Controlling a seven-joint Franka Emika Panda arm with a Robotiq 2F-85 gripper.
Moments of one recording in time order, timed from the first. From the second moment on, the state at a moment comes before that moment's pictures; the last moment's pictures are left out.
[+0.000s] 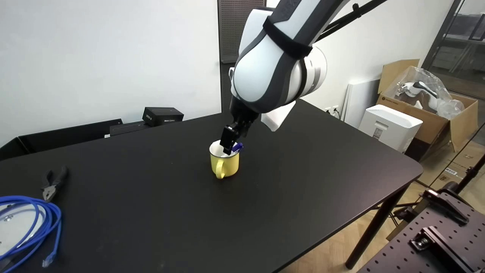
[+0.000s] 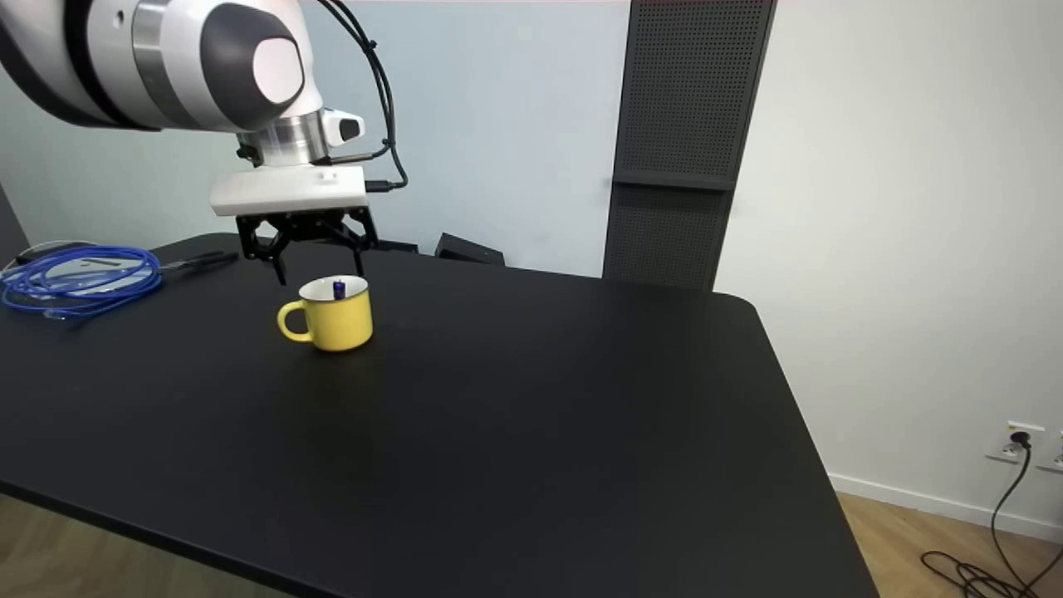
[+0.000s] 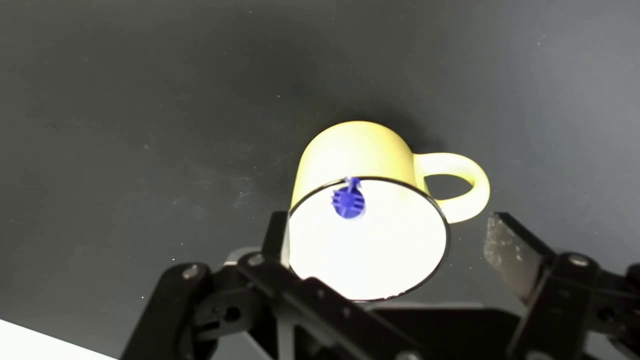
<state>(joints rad) 0.13 0.24 0.14 -2.39 0.04 2.90 -0.33</state>
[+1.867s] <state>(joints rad) 0.05 0.26 0.19 -2.35 0.05 2.85 -0.31</state>
